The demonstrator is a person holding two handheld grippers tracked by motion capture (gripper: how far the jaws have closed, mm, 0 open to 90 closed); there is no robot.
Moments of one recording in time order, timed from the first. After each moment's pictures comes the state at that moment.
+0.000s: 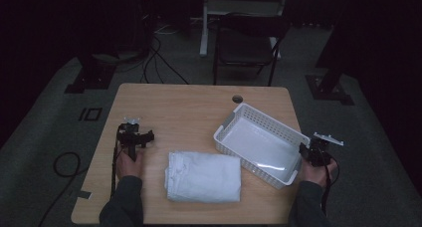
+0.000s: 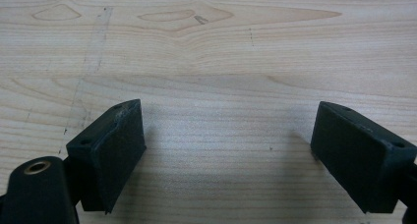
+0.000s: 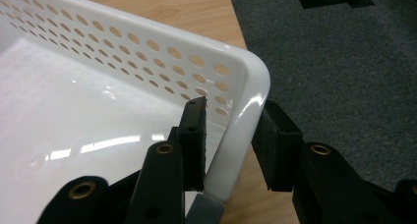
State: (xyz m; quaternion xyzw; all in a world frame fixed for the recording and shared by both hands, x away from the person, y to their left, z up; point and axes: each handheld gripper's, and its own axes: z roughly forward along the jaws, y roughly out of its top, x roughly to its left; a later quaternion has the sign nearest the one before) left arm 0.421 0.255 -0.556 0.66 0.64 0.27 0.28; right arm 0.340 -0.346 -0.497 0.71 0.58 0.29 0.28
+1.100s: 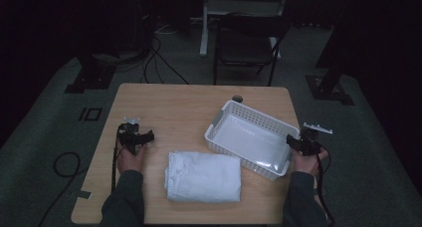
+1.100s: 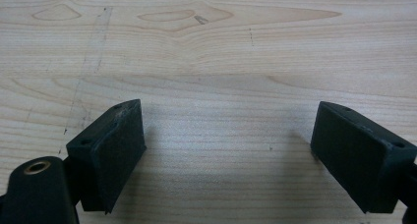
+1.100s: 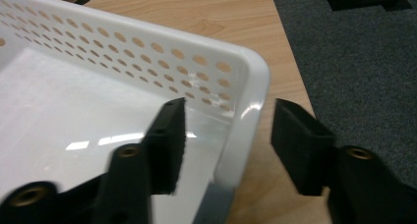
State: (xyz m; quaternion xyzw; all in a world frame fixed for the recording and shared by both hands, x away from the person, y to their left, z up) left arm 0.422 0.255 -0.556 0.66 0.64 0.27 0.28; right arm 0.368 -0.323 -0.488 0.69 0.60 0.31 0.26
